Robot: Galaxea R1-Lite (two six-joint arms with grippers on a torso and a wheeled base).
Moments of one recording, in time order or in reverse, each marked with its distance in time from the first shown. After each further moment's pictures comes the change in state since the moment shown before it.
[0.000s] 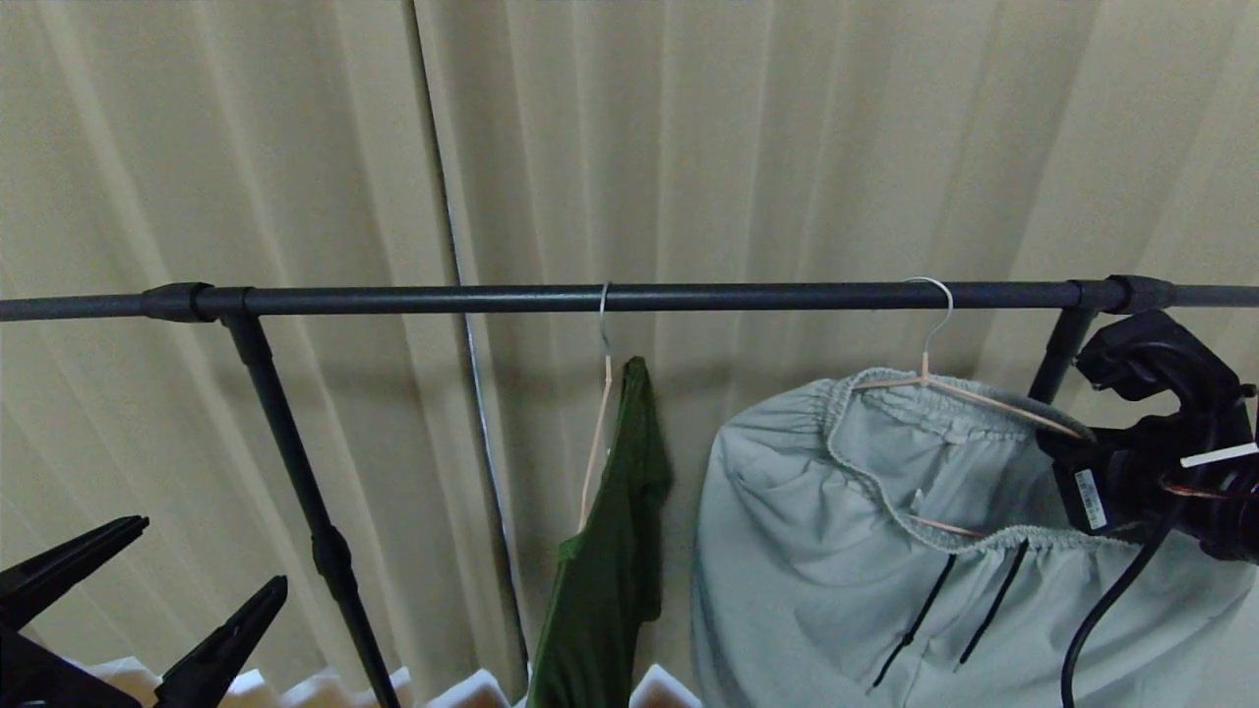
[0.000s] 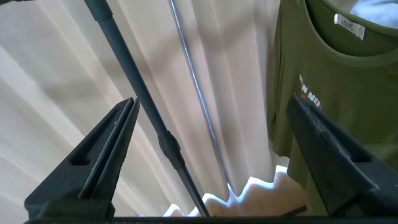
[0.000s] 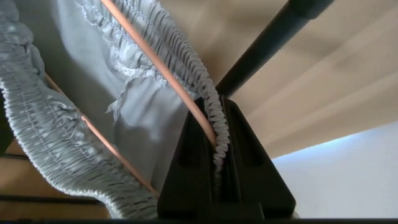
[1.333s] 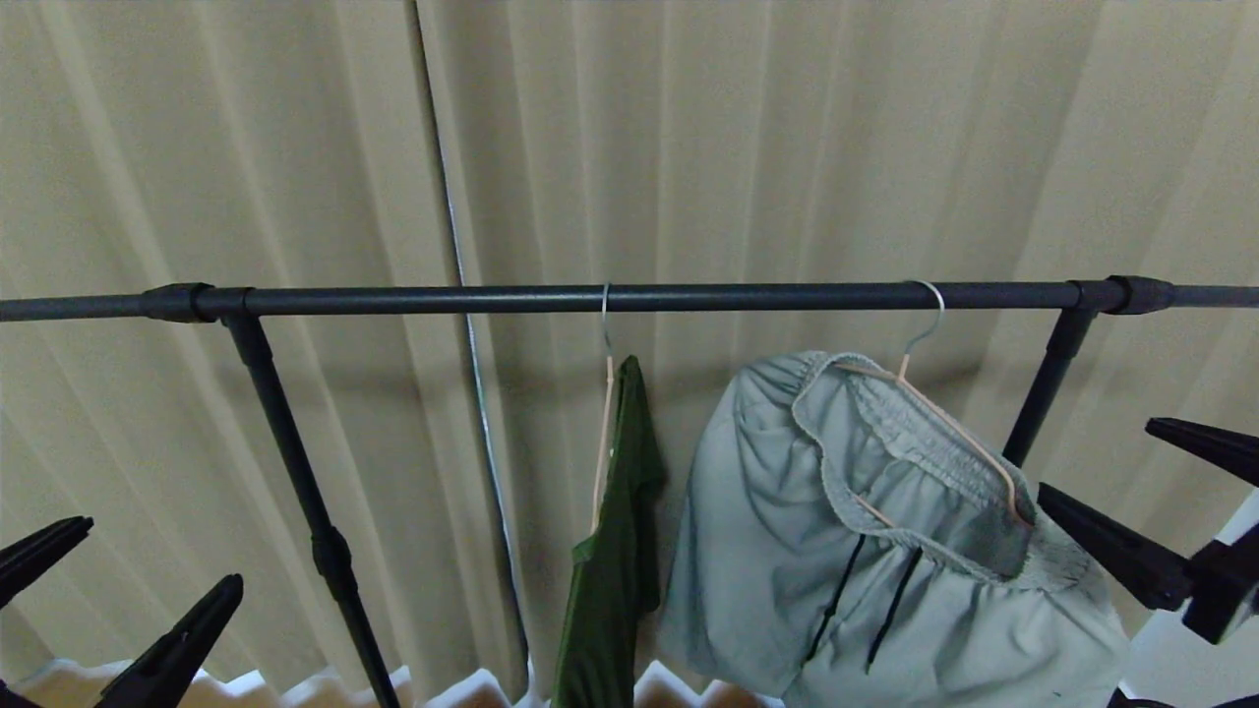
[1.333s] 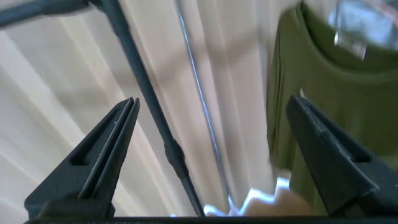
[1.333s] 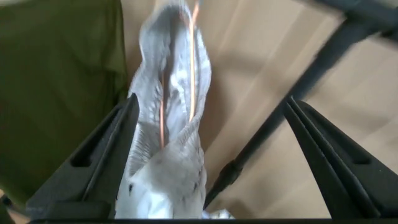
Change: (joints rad) left arm 0.017 -0.118 0.015 0.005 0.009 -0.018; right arm 0.020 -0.366 0.304 -0.258 0.346 0.001
